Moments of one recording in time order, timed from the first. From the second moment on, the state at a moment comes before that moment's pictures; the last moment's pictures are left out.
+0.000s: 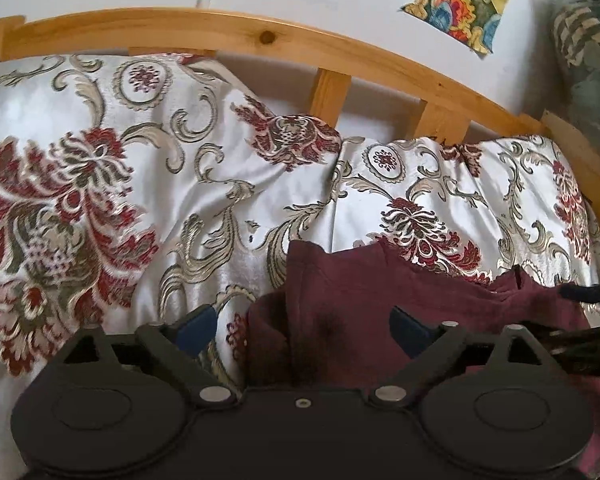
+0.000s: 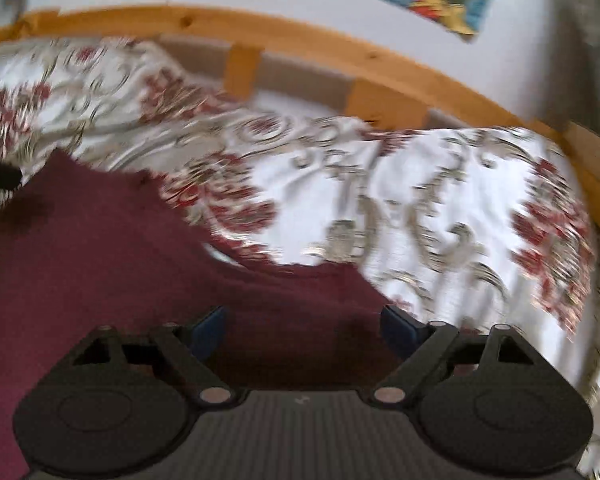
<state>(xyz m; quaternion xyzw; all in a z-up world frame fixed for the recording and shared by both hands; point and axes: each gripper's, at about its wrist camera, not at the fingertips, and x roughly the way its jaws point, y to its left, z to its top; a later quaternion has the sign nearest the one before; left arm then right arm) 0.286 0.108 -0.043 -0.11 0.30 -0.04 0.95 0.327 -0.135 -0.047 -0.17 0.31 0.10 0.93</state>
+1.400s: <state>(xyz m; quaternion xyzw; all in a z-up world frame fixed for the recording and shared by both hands) 0.162 0.099 -0.057 -0.27 0.33 0.01 0.90 0.152 -0.163 -0.014 0.01 0.24 0.02 0.97</state>
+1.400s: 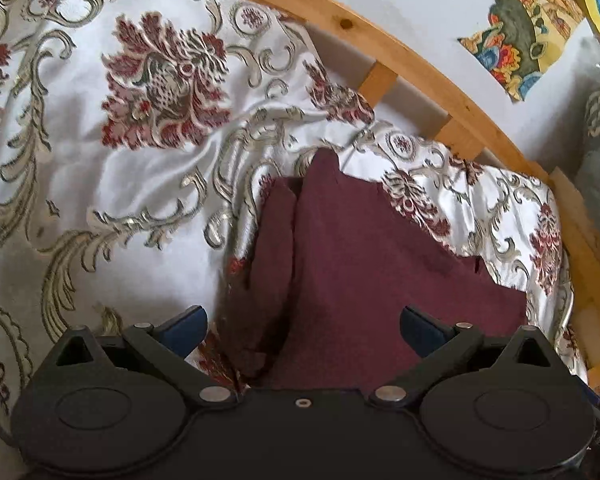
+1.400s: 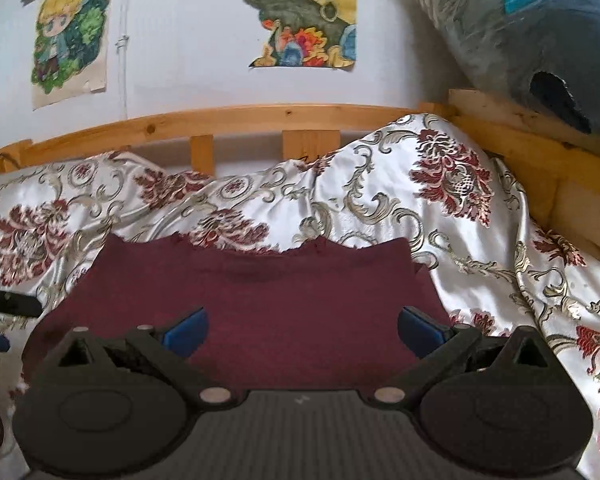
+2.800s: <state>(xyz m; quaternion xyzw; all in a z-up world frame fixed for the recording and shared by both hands) 0.191 0.103 -0.088 -0.26 0.39 0.03 0.88 0.169 -0.131 -0.092 -0.04 0.27 0.03 0.96</state>
